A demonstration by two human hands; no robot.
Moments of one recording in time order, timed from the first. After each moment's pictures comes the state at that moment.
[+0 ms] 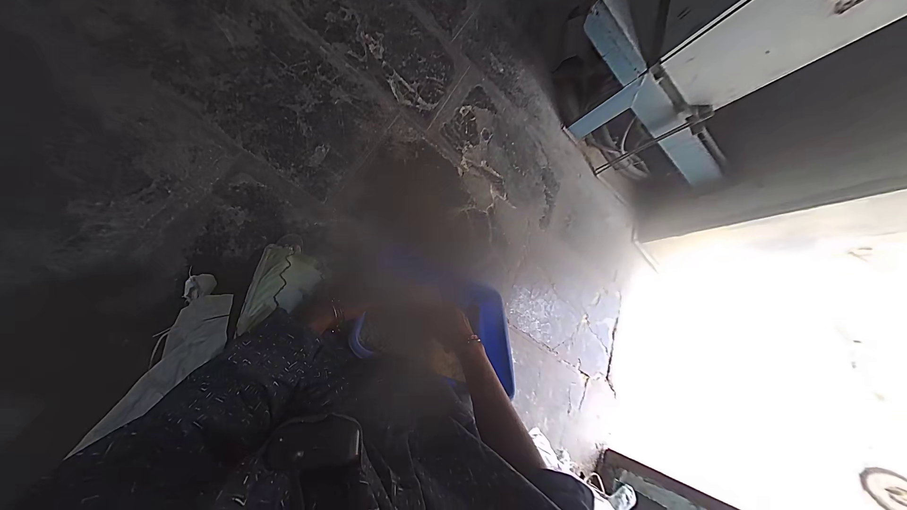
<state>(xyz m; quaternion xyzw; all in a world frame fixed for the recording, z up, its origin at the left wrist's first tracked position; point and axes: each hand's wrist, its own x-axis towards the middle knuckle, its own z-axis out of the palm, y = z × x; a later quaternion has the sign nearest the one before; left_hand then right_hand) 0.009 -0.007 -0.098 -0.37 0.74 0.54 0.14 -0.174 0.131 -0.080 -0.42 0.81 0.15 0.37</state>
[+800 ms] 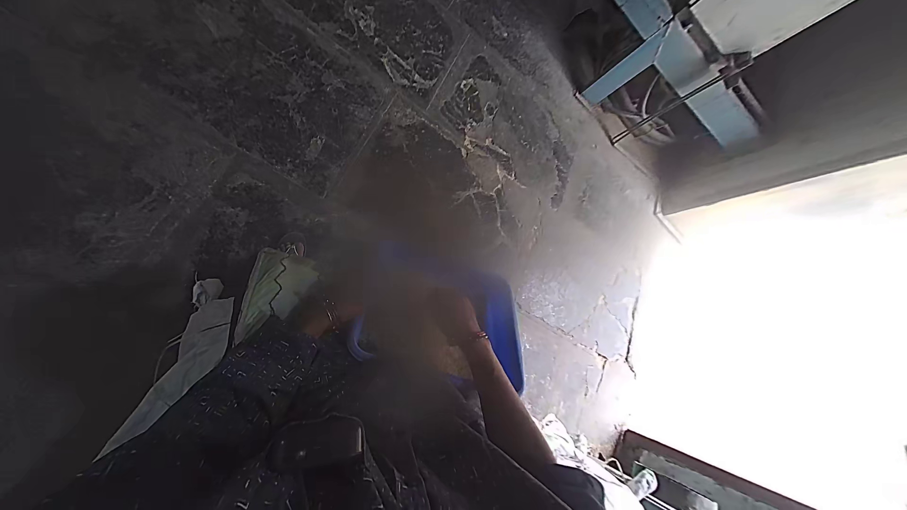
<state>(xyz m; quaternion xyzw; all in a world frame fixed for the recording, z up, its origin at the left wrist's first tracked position) 0.006 -0.011 -0.107 -0.39 0.72 0.56 0.14 -0.176 0.130 -0.075 -0.43 0.84 0.01 0.33</state>
